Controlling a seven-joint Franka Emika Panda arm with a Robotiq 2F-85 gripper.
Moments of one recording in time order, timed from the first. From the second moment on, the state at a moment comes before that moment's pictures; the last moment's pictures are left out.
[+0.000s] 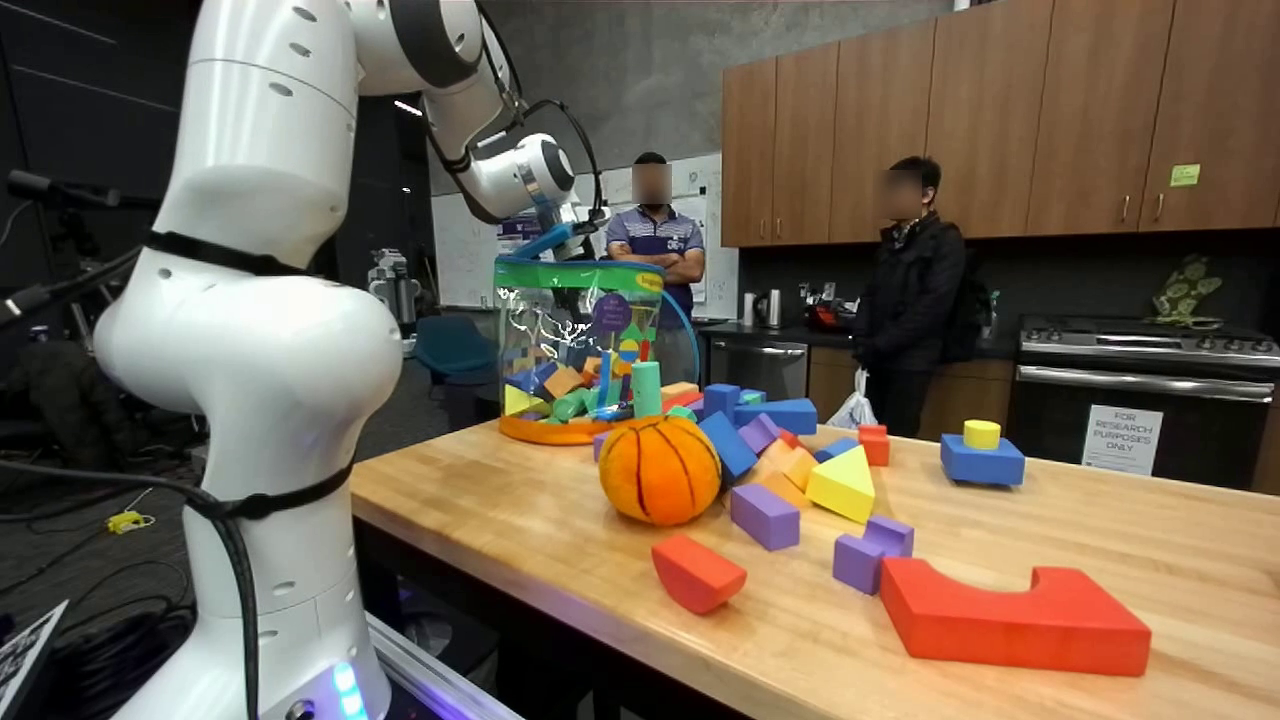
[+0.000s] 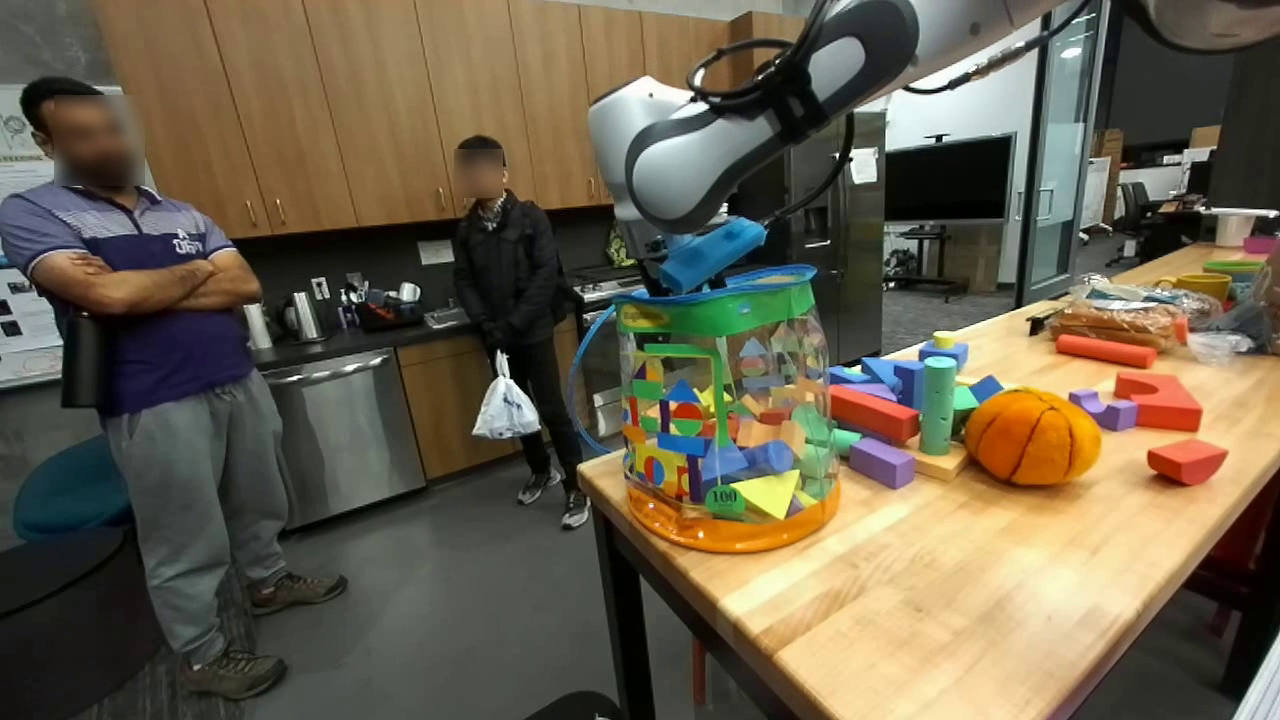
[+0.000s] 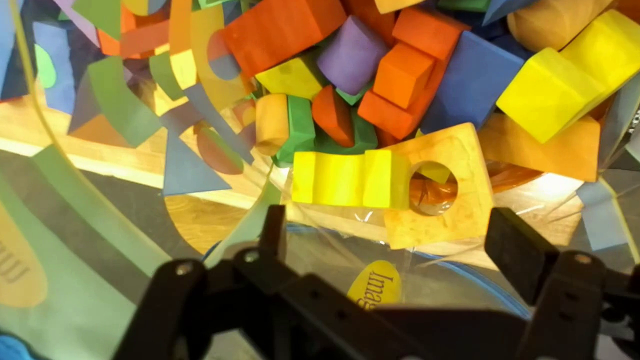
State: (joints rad) arm 0.21 0.25 0.14 -1.70 -0.40 1.93 0.46
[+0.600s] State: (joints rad) arm 0.22 0.26 0.13 -1.67 -0.43 1.94 0.47
